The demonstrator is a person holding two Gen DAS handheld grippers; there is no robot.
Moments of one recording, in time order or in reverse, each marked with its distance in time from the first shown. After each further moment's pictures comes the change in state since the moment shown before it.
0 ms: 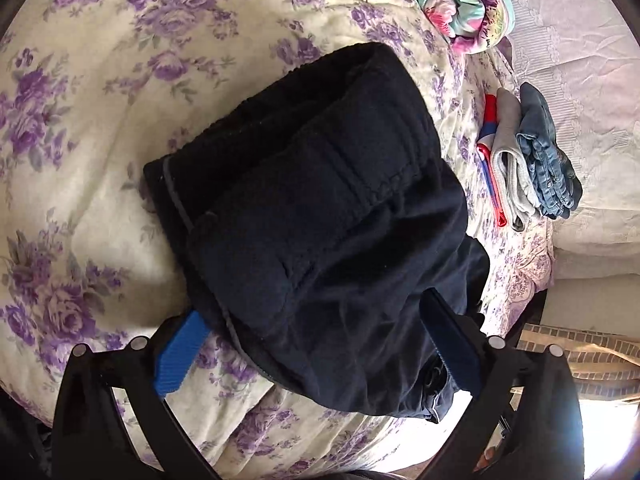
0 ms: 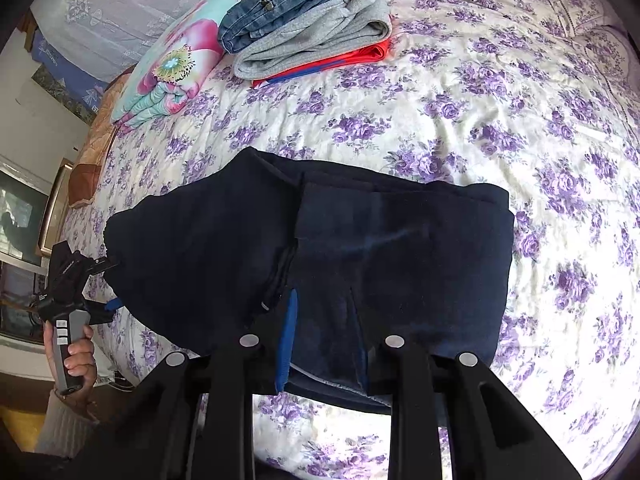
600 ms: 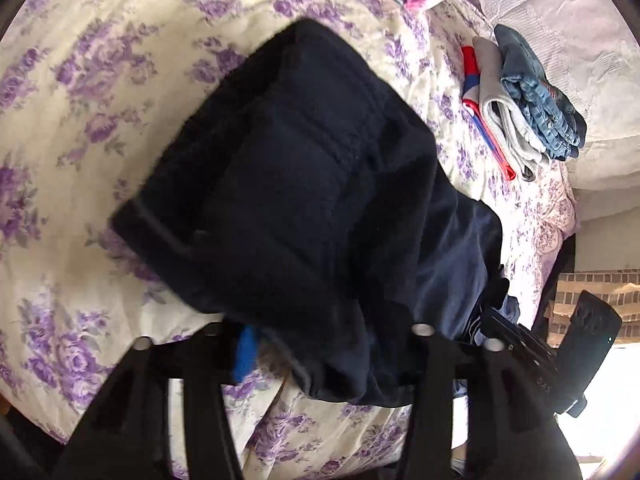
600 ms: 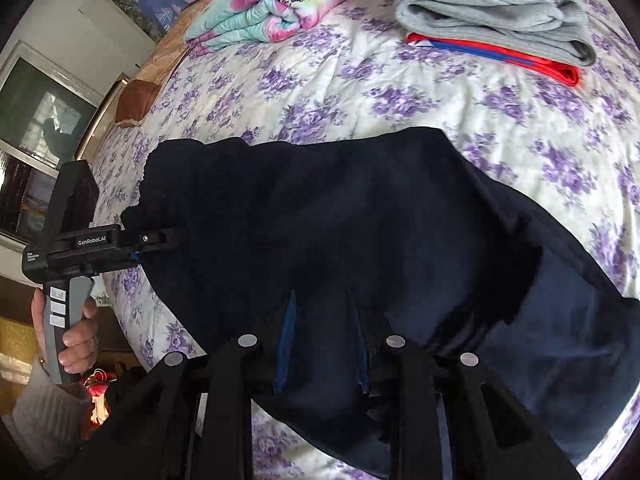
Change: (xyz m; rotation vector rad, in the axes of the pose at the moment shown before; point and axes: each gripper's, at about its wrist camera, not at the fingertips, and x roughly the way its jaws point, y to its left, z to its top) left arm 0.017 -0.032 0.004 0.214 0.063 0.082; right arm 0.098 0.124 0.028 -0.304 0.137 0.156
